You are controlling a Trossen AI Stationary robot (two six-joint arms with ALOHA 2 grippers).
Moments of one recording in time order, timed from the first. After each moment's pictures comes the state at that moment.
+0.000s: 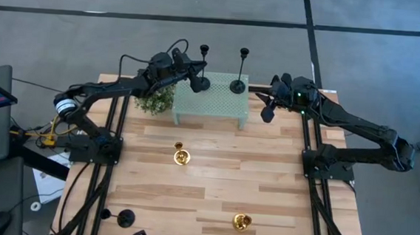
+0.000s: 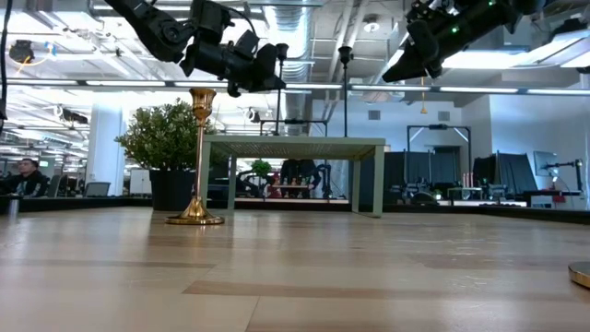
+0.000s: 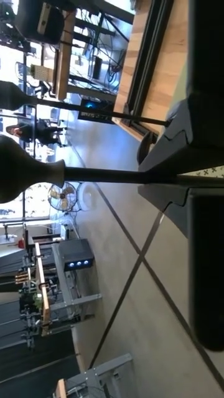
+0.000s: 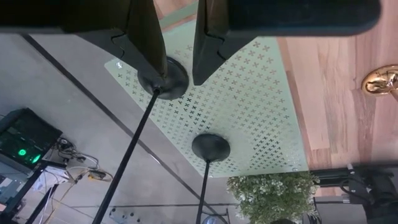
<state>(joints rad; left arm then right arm) 0.62 1.37 0.98 0.50 0.04 0.07 -0.52 1.00 0.82 -0.21 0.03 -0.18</state>
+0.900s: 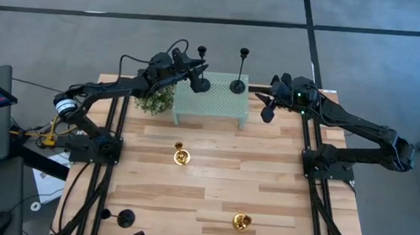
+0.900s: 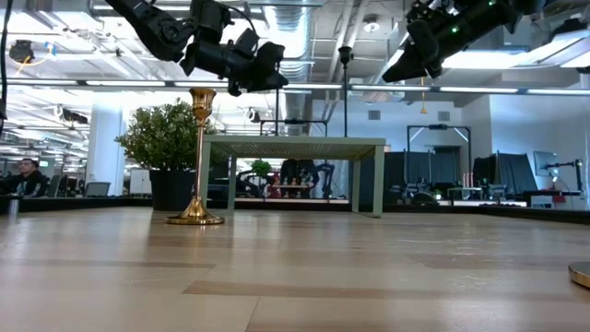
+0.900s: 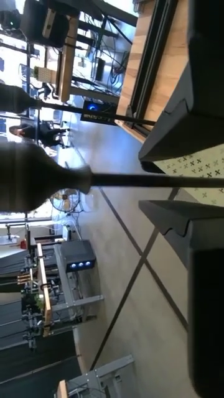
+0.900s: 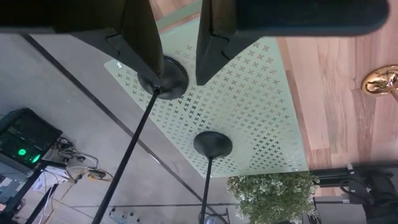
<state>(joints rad) 0.61 1.36 0.98 0.51 0.04 0.07 -0.52 1.00 0.82 -0.21 0.03 -0.18</state>
